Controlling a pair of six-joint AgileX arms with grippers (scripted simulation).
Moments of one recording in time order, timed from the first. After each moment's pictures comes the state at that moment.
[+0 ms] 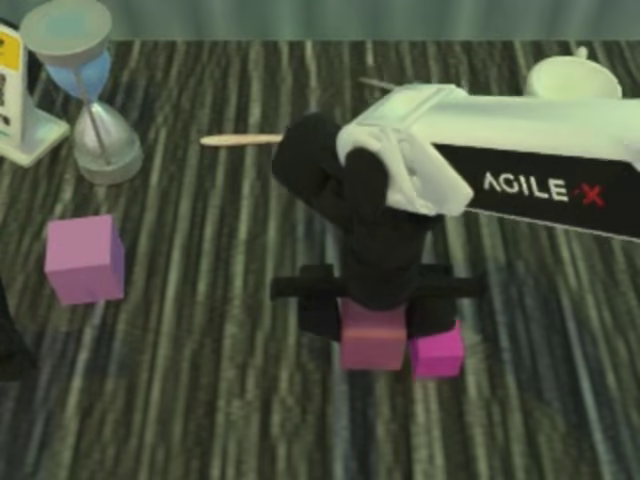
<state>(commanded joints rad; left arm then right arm) 0.02 0.00 0.00 0.00 0.00 0.00 0.78 2.12 1.57 -1.01 0.01 0.80</state>
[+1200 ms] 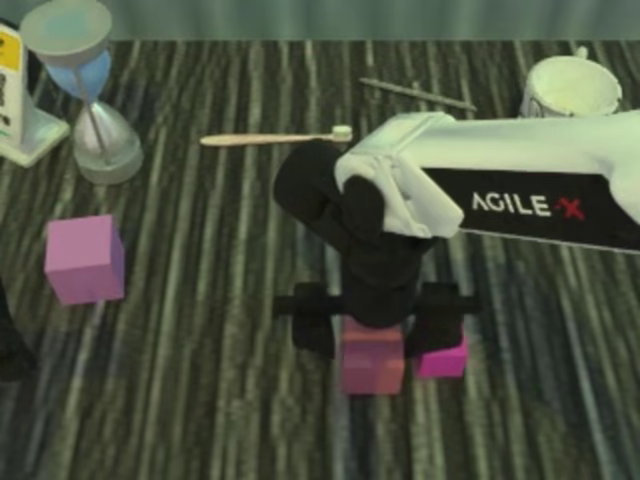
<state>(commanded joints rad) 0.02 0.00 0.00 0.00 0.00 0.00 0.79 2.14 1.52 -0.94 0.01 0.80</state>
